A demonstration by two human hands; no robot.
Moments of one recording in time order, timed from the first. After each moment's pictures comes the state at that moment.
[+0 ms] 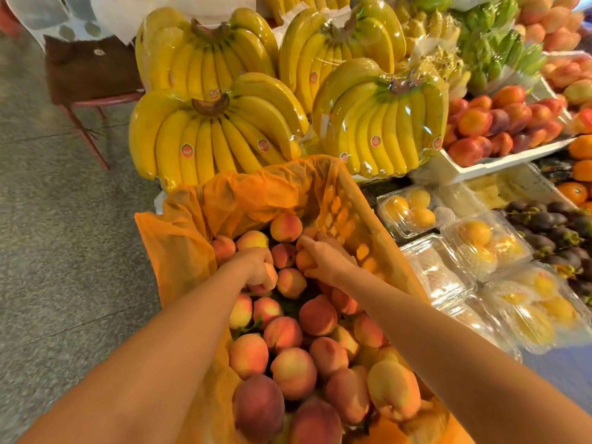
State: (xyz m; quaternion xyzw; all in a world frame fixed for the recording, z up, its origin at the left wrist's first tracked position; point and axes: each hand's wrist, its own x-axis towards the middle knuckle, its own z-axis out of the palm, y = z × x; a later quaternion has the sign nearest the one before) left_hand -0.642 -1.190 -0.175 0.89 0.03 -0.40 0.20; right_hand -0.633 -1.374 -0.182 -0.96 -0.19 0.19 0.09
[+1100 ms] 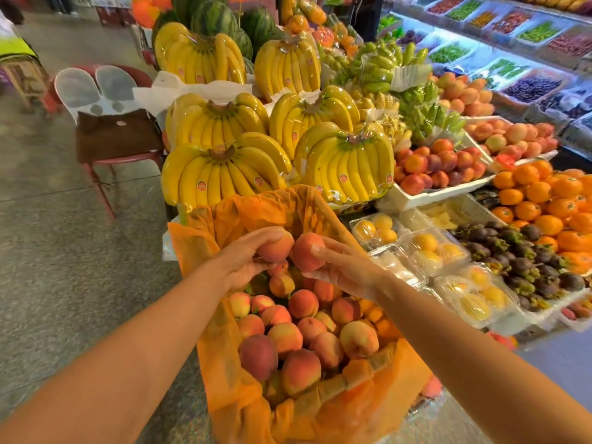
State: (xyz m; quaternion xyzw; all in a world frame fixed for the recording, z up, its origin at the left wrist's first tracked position) left_hand -0.730 -1.193 -0.058 0.56 0.12 -0.22 0.79; right_hand -0.747 -1.400 -0.045 -0.56 0.00 0.31 0.77
